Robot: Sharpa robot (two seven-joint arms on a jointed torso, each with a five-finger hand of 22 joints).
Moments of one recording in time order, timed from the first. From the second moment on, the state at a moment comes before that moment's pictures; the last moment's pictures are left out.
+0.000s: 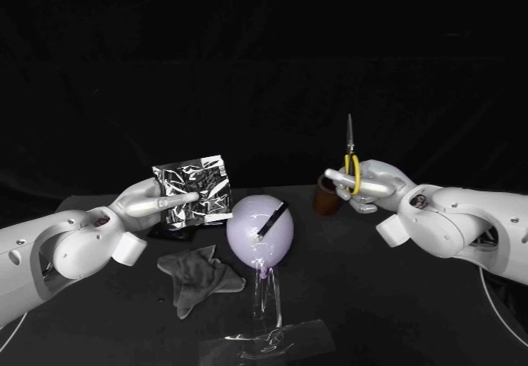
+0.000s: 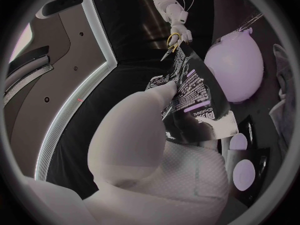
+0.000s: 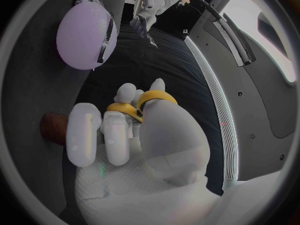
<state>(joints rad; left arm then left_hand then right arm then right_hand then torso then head) 1.22 -0.97 -0.08 1.47 -0.10 0.17 0.27 1.51 -0.06 0.51 0.06 0.04 0.96 0.15 0.37 0.37 1.33 0.09 0.06 0.07 1.28 0.04 0.19 0.34 0.16 1.25 0.11 0.31 0.10 1.33 -1.14 -0.18 1.71 -0.27 -0.29 0.20 1.30 0.17 -0.30 0.21 0.05 1.03 0.06 0.79 1.29 1.31 0.04 0.56 1.23 1.45 -0.10 1.55 1.31 0.04 1.47 -0.03 1.37 1.31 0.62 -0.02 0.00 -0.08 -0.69</state>
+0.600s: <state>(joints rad) 1.17 -1.14 -0.17 1.51 -0.17 0.08 0.26 1.51 -0.06 0.52 0.05 0.04 0.96 0.15 0.37 0.37 1.33 0.09 0.06 0.07 1.28 0.04 0.19 0.34 0.17 1.25 0.11 0.31 0.10 1.31 -1.11 -0.18 1.65 -0.26 -0.31 0.22 1.30 0.17 -0.30 0.20 0.05 1.03 0.06 0.79 1.29 1.31 0.04 0.56 1.22 1.46 -0.11 1.55 1.31 0.04 1.47 -0.03 1.37 1.31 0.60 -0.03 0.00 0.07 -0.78</state>
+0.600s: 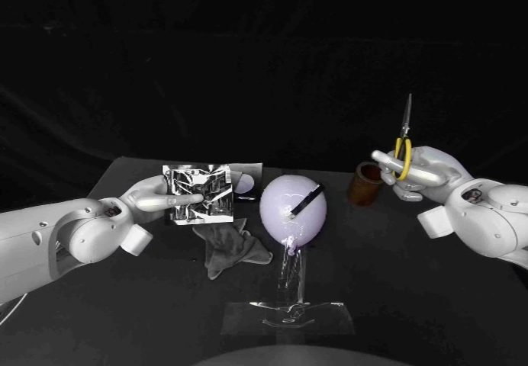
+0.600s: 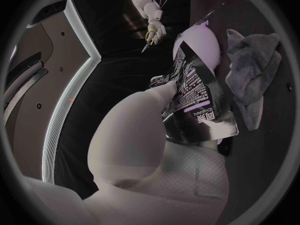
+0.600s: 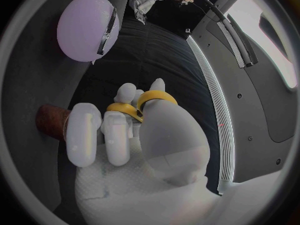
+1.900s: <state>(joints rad) 1.11 -1.09 -0.22 1.51 -0.28 -0.15 0.13 1.47 -0.12 0.51 0.05 0.05 0.85 0.22 0.25 0.43 1.11 0.17 0.06 0.06 1.11 0.11 0.10 0.33 0.14 1.07 0.15 0.25 0.07 1.30 -1.10 -0.18 1.65 -0.27 -0.32 0.23 1.30 0.17 -0.30 0.20 0.05 1.03 0.06 0.78 1.29 1.31 0.04 0.56 1.22 1.46 -0.10 1.55 1.31 0.03 1.47 -0.03 1.37 1.31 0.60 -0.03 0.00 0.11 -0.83</state>
